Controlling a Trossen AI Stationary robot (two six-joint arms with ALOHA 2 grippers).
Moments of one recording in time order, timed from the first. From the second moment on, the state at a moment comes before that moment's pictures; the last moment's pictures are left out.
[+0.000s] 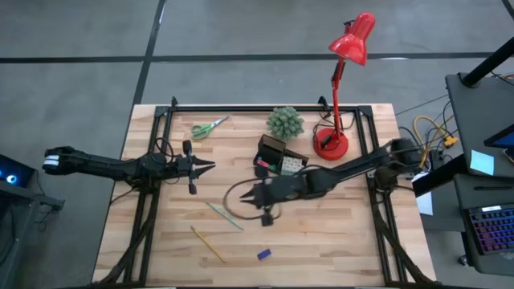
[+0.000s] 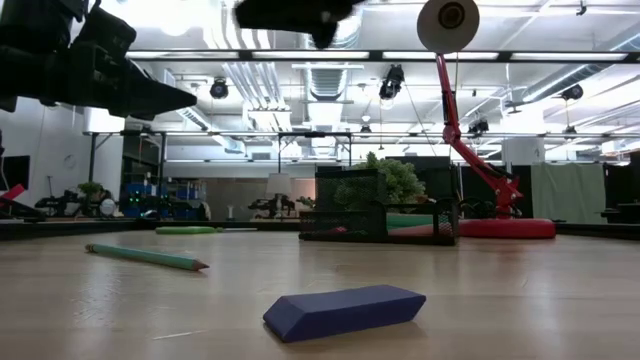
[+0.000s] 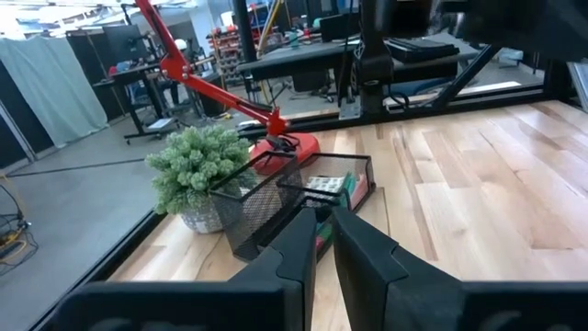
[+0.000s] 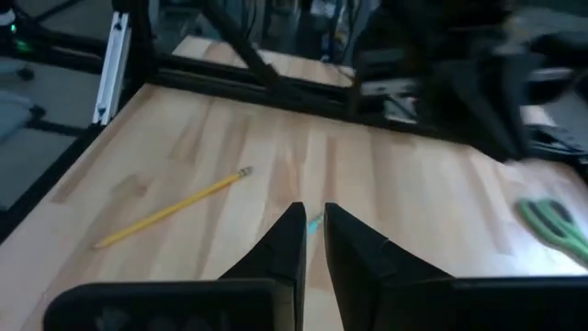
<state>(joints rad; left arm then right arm) -0.03 0.54 0.09 0.41 -0.24 0.17 0.25 1.78 1.27 0.10 0.16 -0.08</state>
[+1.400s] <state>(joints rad) -0.03 0.53 0.09 0.42 -0.24 0.22 0.35 1.75 1.18 -0.03 -0.18 -0.24</state>
